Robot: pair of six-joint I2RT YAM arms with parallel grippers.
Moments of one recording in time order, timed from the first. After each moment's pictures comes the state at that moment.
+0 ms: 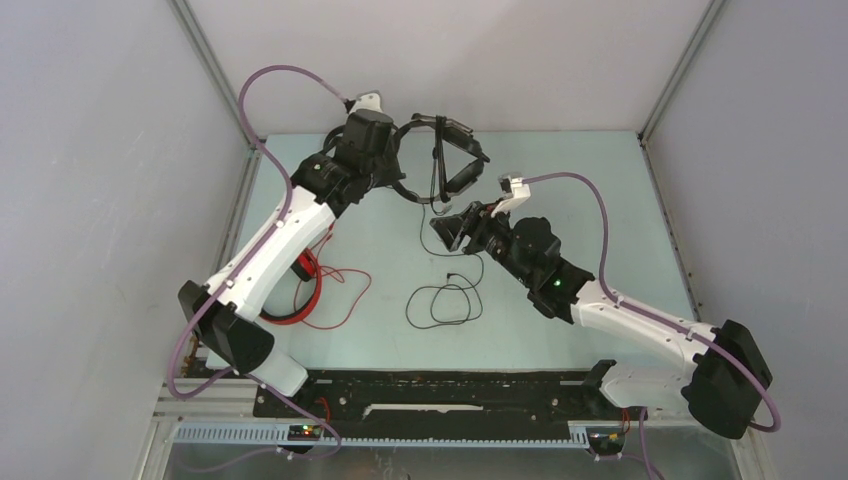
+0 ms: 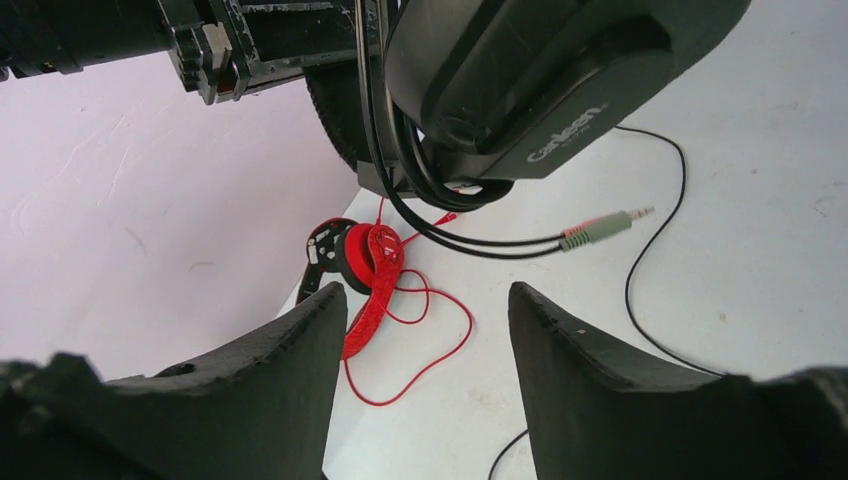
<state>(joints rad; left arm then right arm) -0.58 1.55 1.70 -0.75 -0.34 -0.54 0.83 1.18 0.78 0.38 0.10 0.63</state>
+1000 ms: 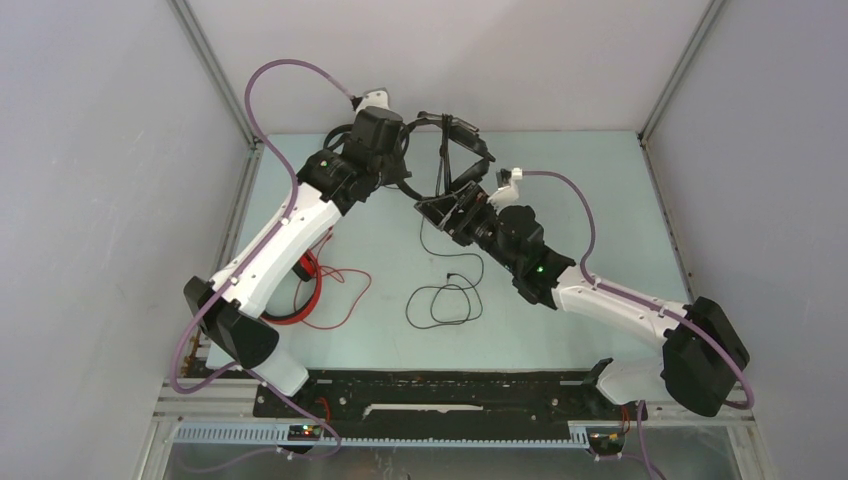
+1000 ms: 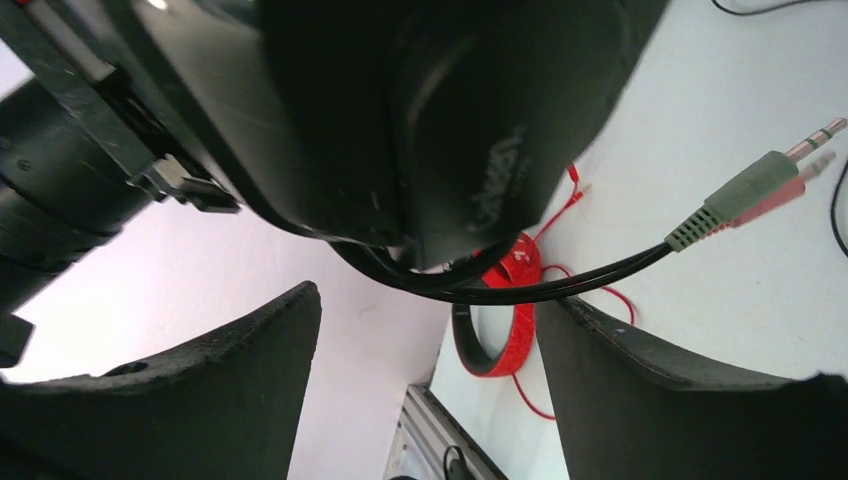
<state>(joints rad) -0.62 1.58 1.77 -0.80 -0.39 -0.54 0.80 1.33 0.84 0.43 0.04 1.12</state>
